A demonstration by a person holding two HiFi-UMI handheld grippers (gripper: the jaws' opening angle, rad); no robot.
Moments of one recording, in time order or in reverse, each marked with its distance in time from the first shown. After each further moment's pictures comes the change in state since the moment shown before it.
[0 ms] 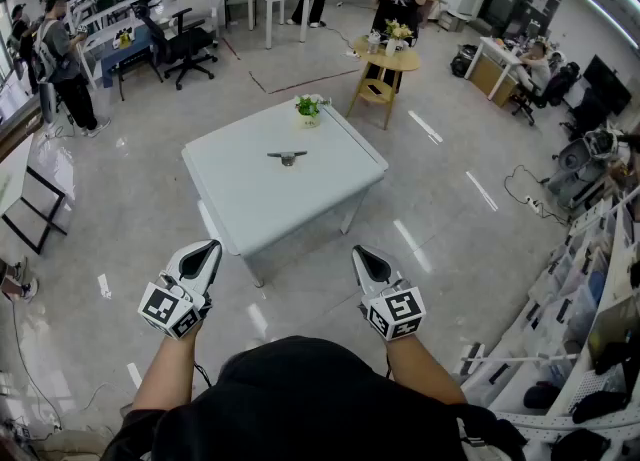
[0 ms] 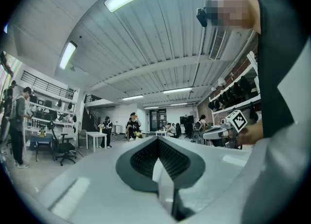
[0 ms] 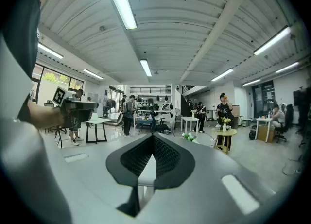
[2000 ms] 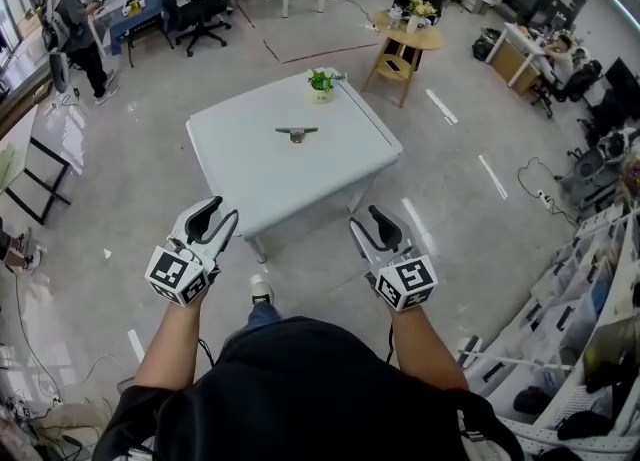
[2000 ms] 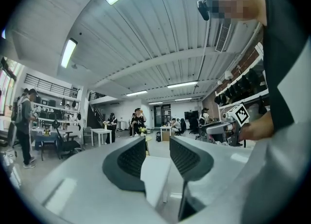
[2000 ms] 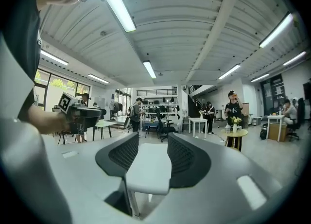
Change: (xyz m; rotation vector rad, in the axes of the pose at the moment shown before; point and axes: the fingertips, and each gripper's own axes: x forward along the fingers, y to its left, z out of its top) left arm 0.064 0.039 -0.025 0.009 0.037 0.041; right arm 0.064 -0.040 0.011 0.014 -0.040 0.089
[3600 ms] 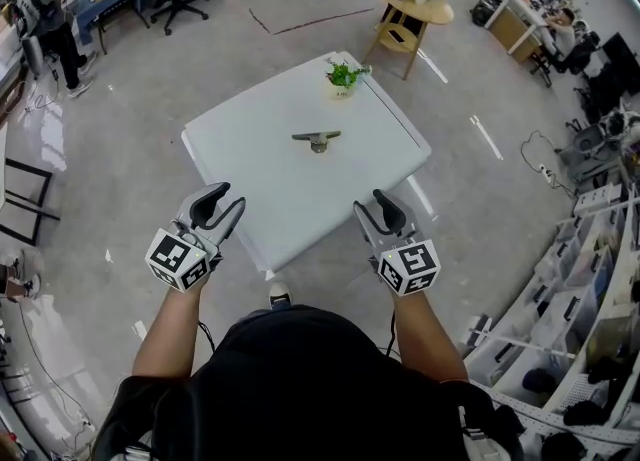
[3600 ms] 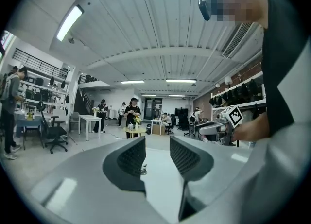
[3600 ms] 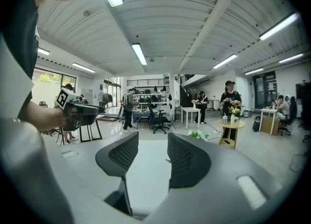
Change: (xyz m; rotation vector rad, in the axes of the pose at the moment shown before) left arm 0.099 0.215 -0.052 -0.104 0.091 -0.173; right arm 0.227 -0.027 -0.014 0.034 0.131 -0.109
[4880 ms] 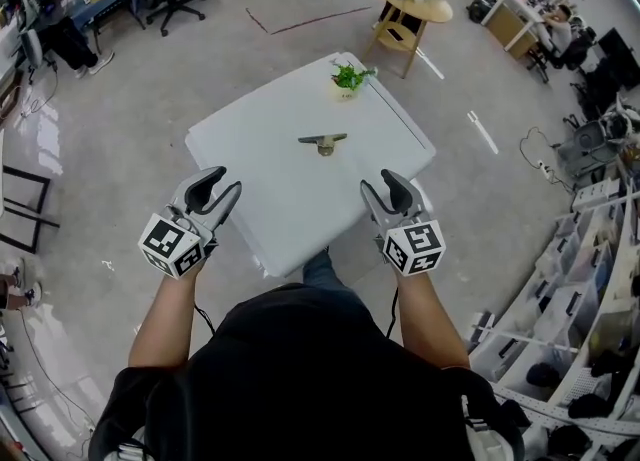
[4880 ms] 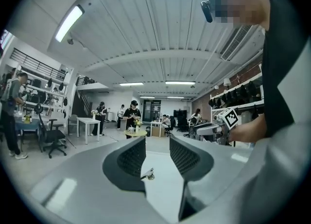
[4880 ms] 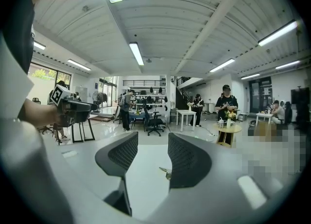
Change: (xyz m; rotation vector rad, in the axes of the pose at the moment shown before) left arm -0.001 0.058 0.019 0.014 -0.027 -0.021; right arm 0.051 -0.014 0.023 -0.023 -0.015 -0.063
